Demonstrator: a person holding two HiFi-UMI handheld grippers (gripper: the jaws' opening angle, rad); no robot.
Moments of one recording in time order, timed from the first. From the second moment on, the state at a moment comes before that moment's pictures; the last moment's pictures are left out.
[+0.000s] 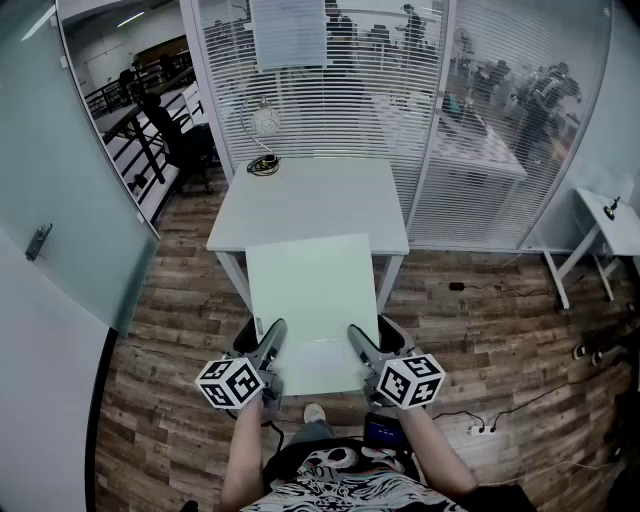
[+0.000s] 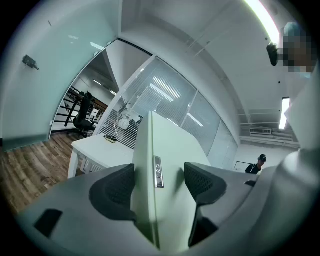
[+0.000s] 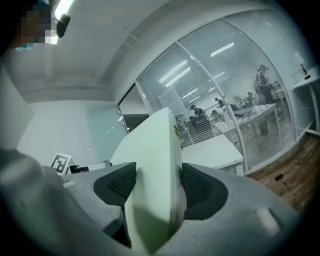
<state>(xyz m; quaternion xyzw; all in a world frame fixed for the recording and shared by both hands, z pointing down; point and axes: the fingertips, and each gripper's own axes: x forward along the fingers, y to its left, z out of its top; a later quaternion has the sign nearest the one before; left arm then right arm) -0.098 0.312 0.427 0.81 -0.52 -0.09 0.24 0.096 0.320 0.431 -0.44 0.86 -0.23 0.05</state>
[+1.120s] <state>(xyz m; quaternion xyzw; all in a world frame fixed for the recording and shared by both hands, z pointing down) -0.096 0.301 0.424 0.81 -0.53 -0.09 0.24 0.099 0.306 0.431 -0.43 0.87 -0.24 0.06</state>
